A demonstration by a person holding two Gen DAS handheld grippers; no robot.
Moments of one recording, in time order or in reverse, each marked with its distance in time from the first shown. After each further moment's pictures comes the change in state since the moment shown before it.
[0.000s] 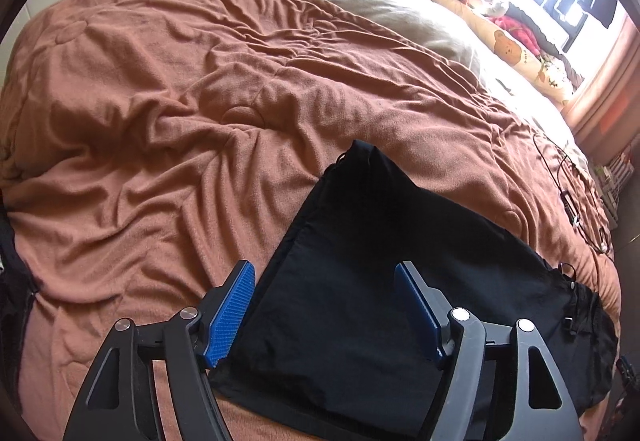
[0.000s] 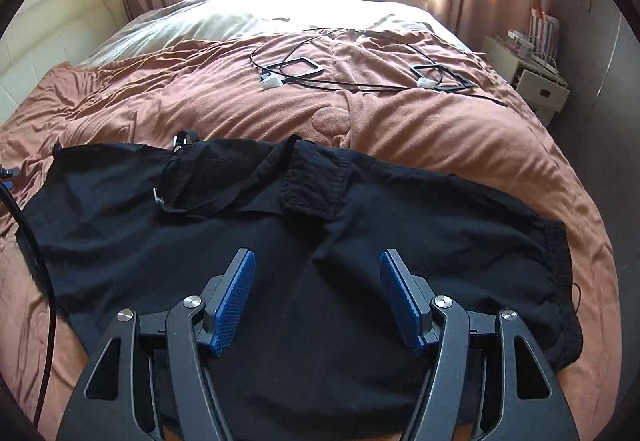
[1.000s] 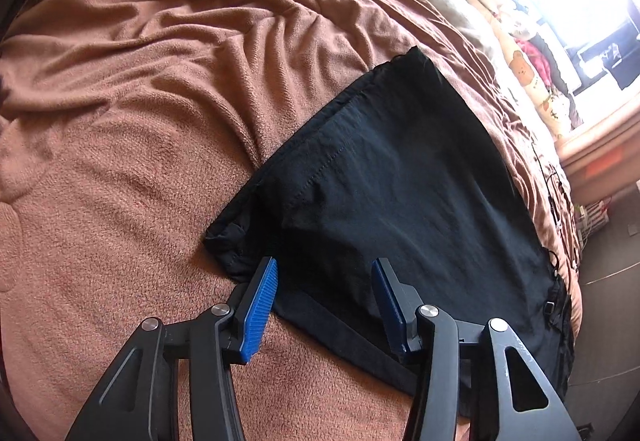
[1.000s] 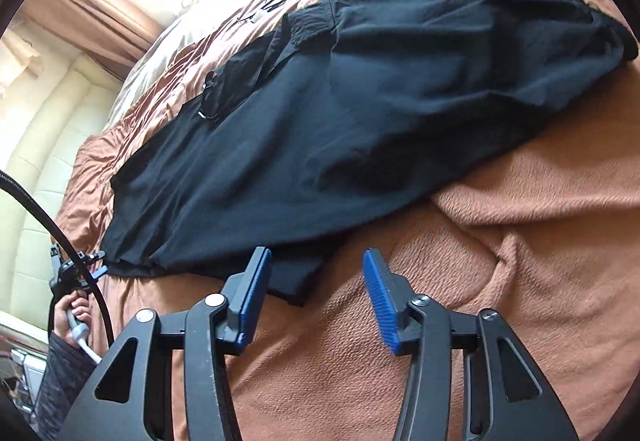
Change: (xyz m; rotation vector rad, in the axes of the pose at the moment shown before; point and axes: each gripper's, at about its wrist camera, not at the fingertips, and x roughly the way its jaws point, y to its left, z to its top) left arm 0.029 0.052 -0.098 -0.249 0.100 -0.141; right arm -0.022 -0.023 -0.137 0.482 0.131 0.308
